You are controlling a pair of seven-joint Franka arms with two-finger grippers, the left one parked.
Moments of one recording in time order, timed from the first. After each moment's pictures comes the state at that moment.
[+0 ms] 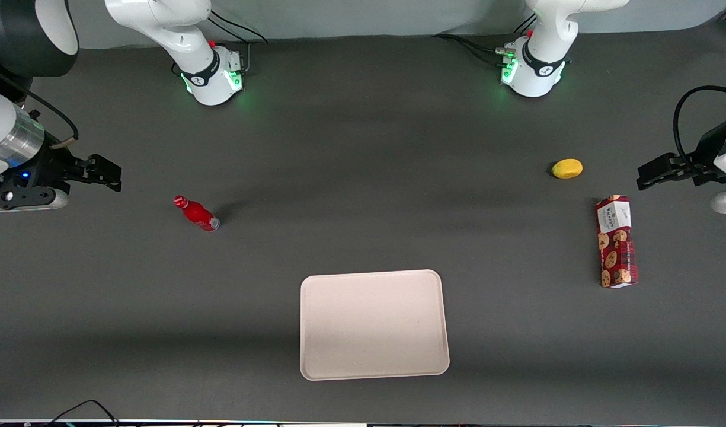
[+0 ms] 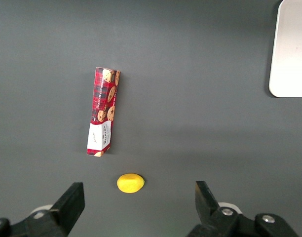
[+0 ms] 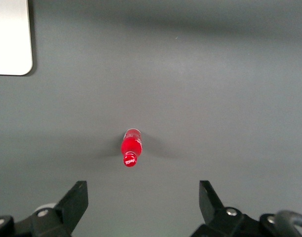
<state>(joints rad) 0.03 0.03 0.05 -1.62 -0.08 1.62 0.03</state>
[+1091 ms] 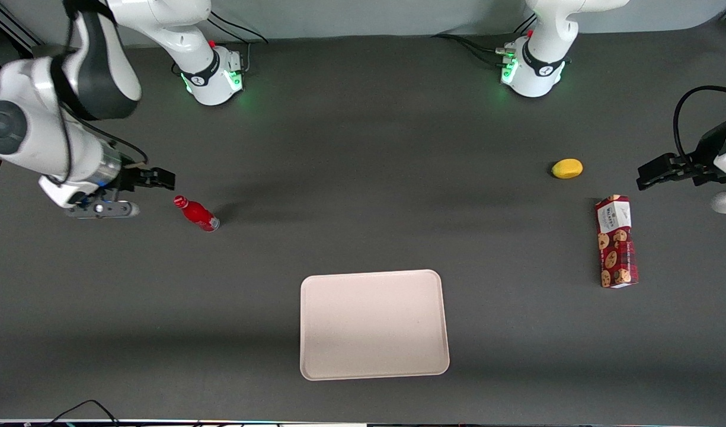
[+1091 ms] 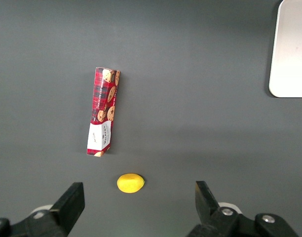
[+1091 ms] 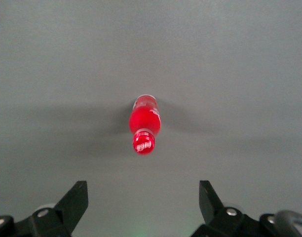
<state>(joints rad) 0.04 -0.03 0.05 -2.11 -0.02 1.91 0.10</state>
